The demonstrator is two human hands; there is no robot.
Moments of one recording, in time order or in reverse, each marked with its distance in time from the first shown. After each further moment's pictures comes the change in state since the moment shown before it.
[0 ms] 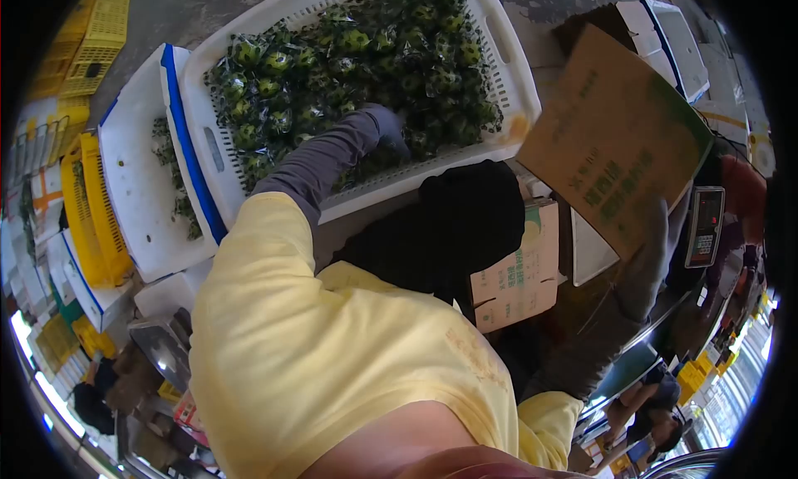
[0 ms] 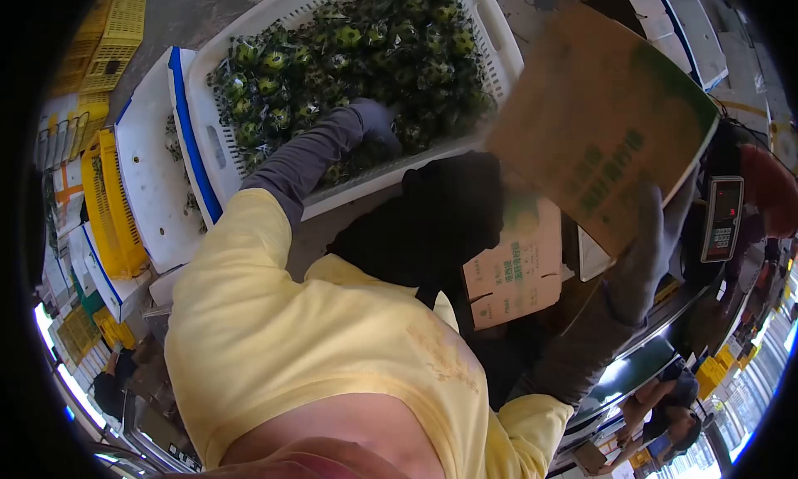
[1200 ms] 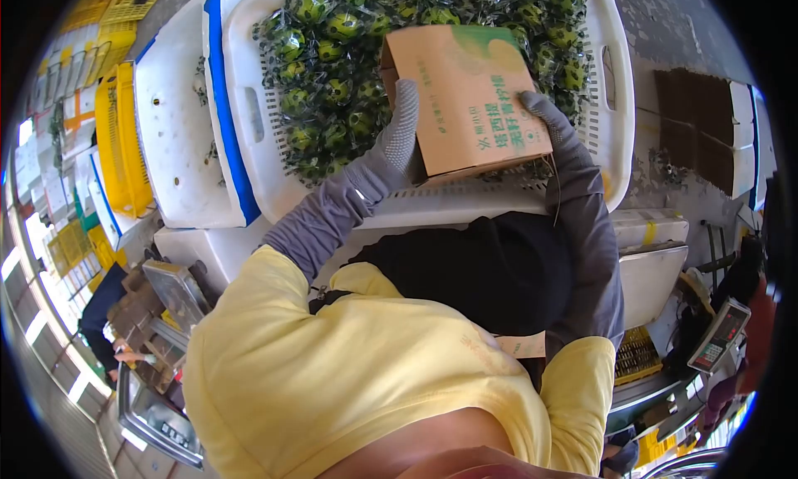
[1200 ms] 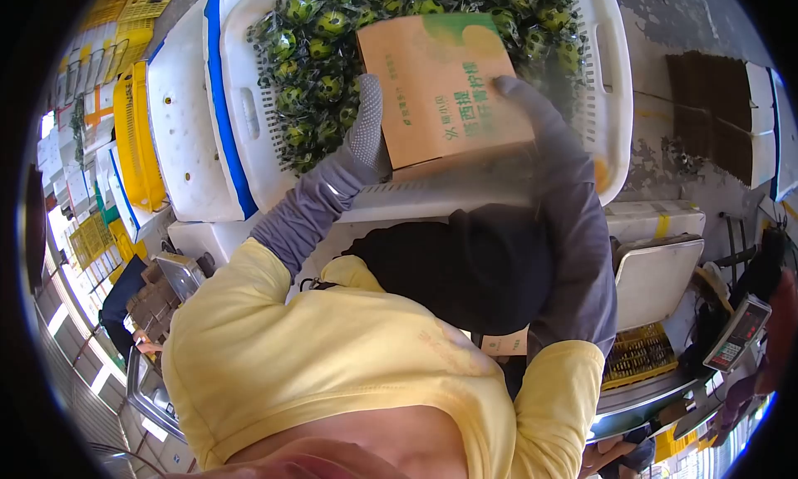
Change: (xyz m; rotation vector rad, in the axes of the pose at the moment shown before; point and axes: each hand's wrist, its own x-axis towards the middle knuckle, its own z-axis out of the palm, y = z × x) left_hand -0.075 -0.014 0.061 -2.329 0.612 0.532; right_hand 0.084 0.195 0.243 0.652 -0.906 1.009
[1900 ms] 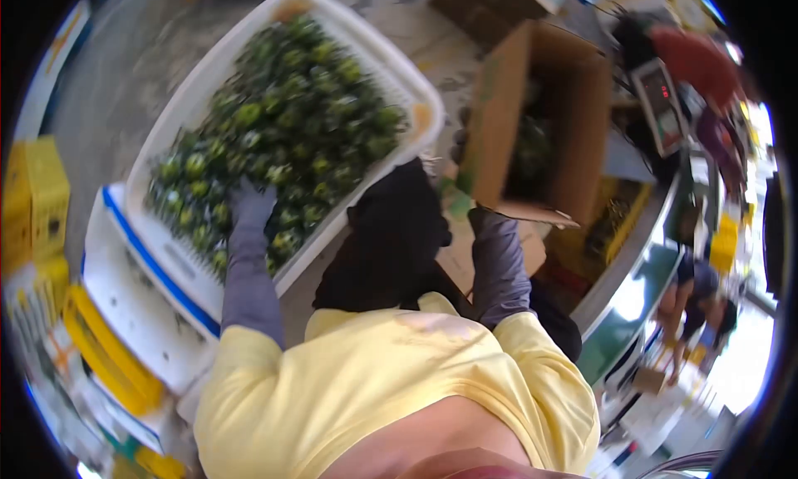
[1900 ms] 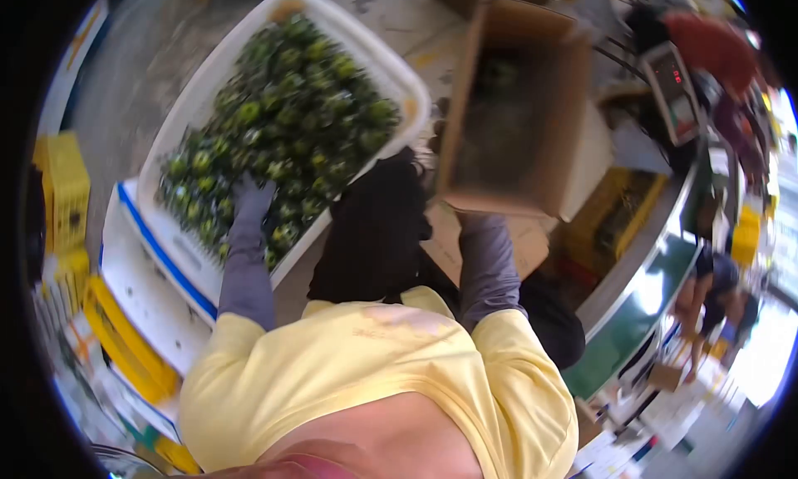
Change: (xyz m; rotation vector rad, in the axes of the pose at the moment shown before) left_hand 0.052 0.009 -0.097 2.077 0.395 -0.149; right_hand -0.187 0.095 -0.043 0.794 -0.121 -1.024
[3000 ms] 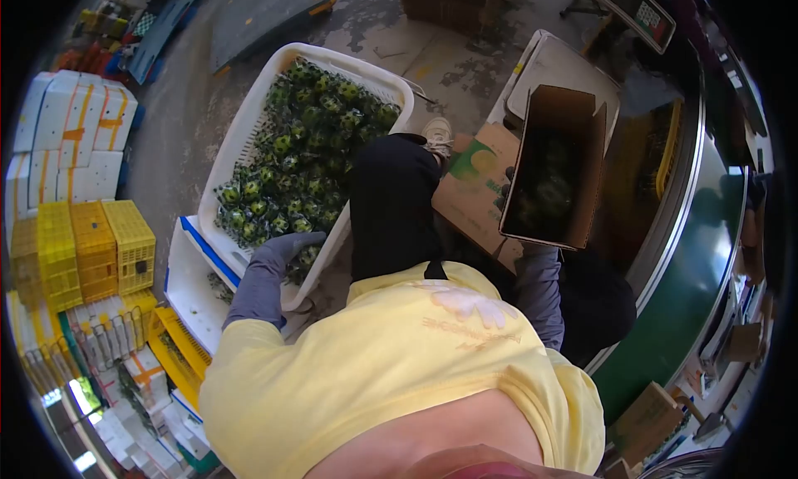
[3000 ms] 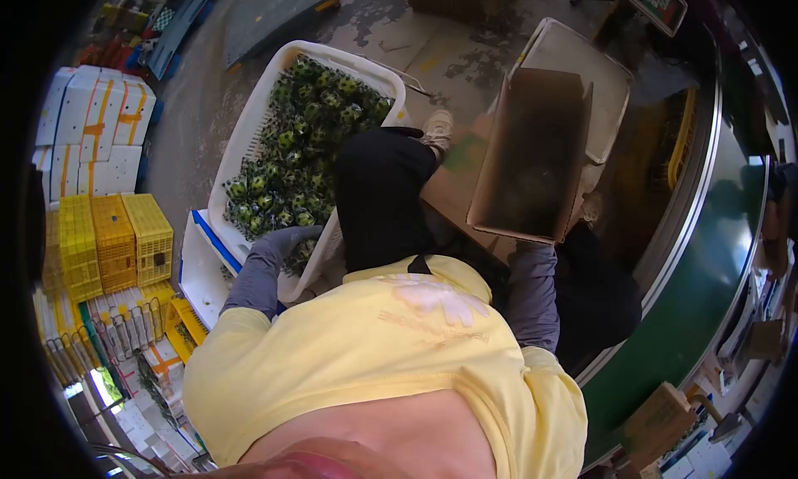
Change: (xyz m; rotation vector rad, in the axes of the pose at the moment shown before) left_hand -0.102 -0.023 -0.082 -0.227 -0.849 -0.011; right_hand -0.208 -0.021 -0.136 -0.206 0.295 -0.525
